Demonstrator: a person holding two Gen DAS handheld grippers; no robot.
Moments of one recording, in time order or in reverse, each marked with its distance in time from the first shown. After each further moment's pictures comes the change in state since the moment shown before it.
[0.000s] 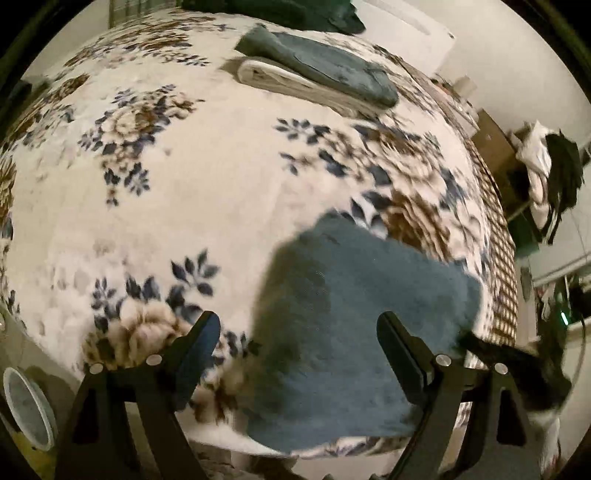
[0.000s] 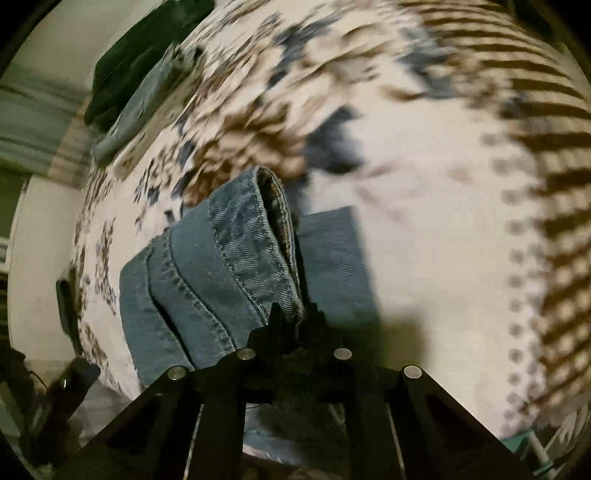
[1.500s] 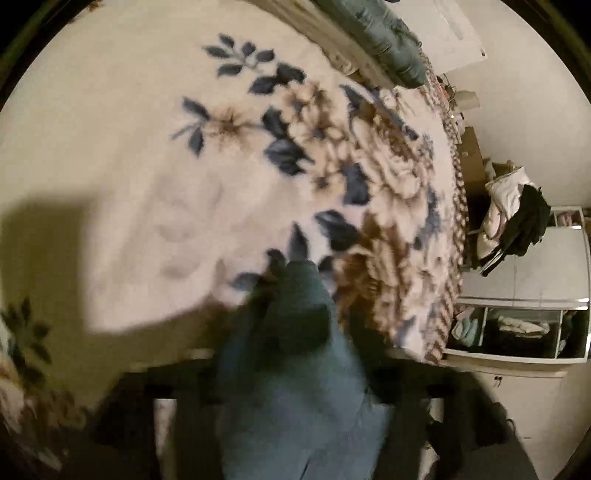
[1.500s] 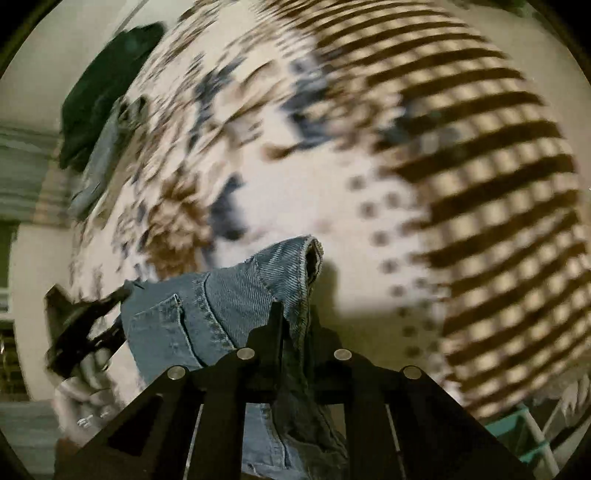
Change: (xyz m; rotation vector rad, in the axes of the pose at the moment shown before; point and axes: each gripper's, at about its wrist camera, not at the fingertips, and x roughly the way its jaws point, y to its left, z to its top) left arm 0.121 -0.013 0.077 -0.256 0.257 -0.350; right arm -0.057 -0.106 0.053 0.166 0.015 -0.025
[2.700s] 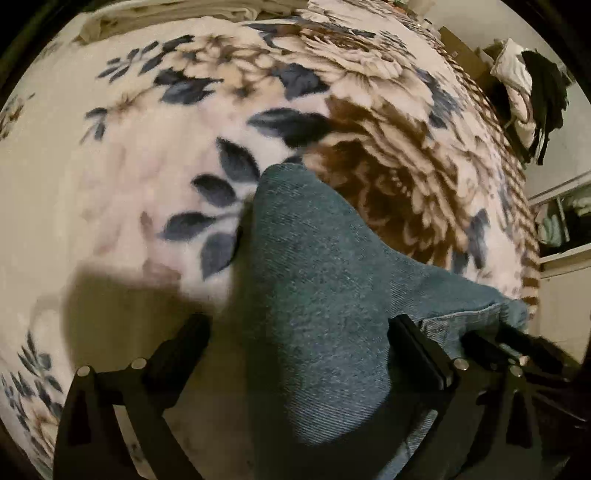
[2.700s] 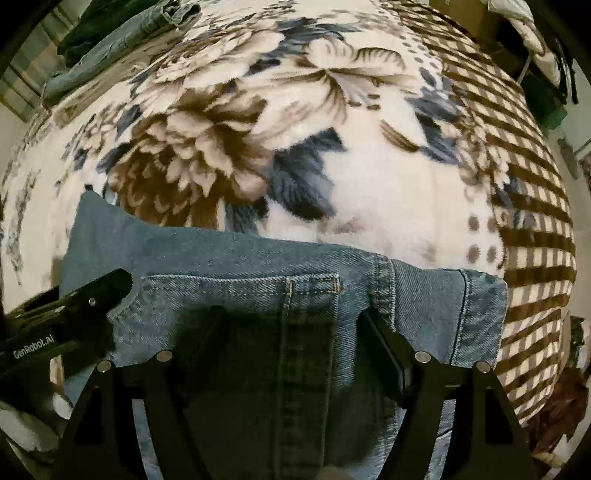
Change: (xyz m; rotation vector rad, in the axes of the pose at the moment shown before) left arm 0.070 -0.044 -0.051 0.435 0.042 0.326; right arm 0.091 0.108 -0.020 -0.393 -0.013 -0.311
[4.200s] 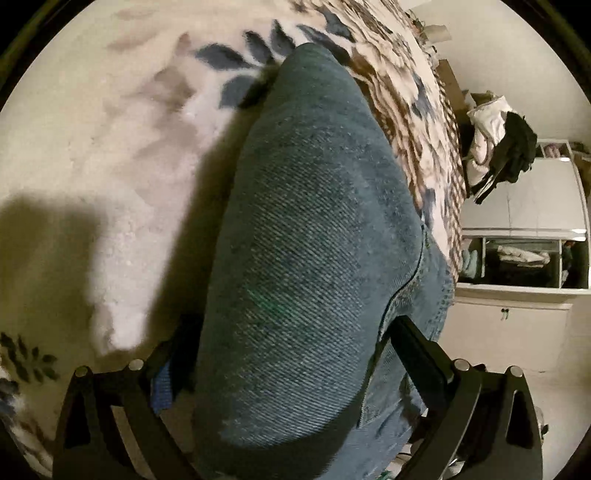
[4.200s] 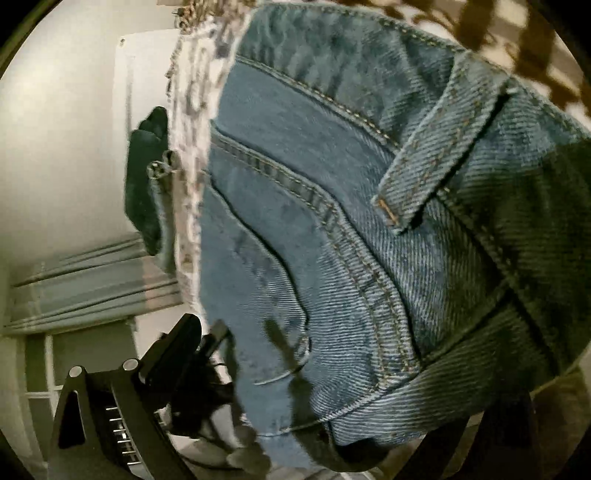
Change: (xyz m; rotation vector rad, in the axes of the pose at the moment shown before) left arm 0.000 0.036 -0.062 -0.256 0.108 -0.399; right arm 0.052 -0.080 -0.148 0.839 -0.070 0.886
